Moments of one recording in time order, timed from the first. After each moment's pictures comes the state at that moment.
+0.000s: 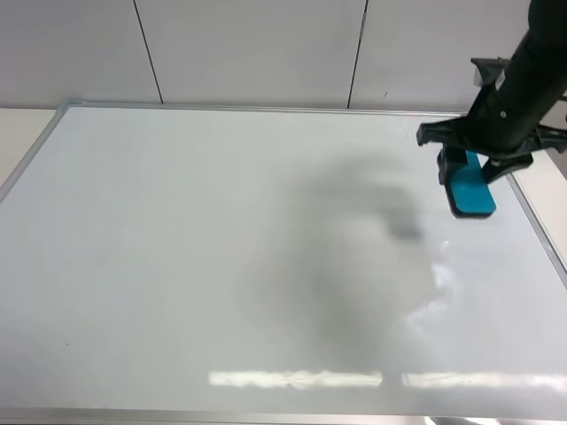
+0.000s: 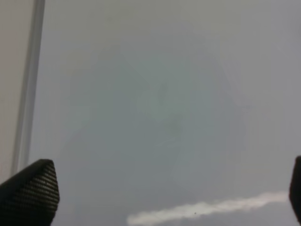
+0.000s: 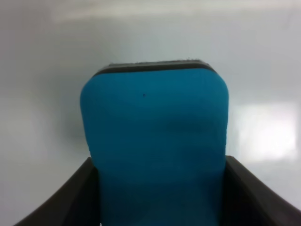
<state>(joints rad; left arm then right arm) -0.12 -0.01 -0.51 -0.03 1.06 0.02 0.23 1.63 -1.07 -0.07 0.87 0.33</state>
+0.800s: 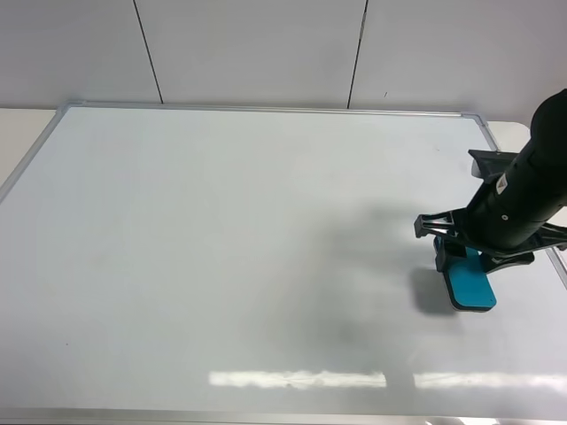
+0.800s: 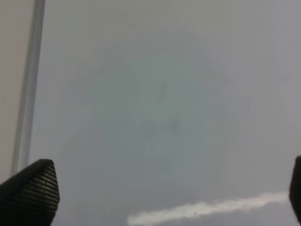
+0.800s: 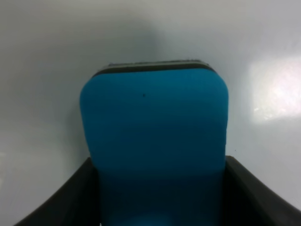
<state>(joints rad) -0.12 -0.01 -0.51 -0.03 1.06 0.02 0.31 1.54 -0.70 -0.02 0.68 0.40</state>
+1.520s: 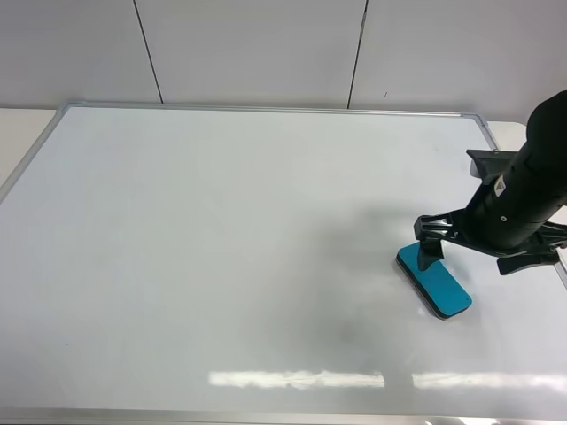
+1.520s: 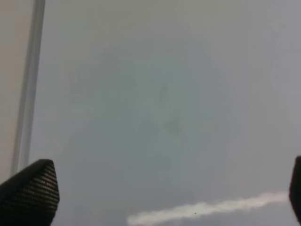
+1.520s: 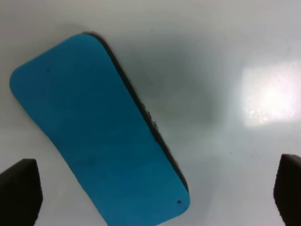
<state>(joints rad) -0.12 -0.01 -0.51 -0.03 1.06 0.02 0.32 1.54 -0.70 -0.06 0.67 0.42</state>
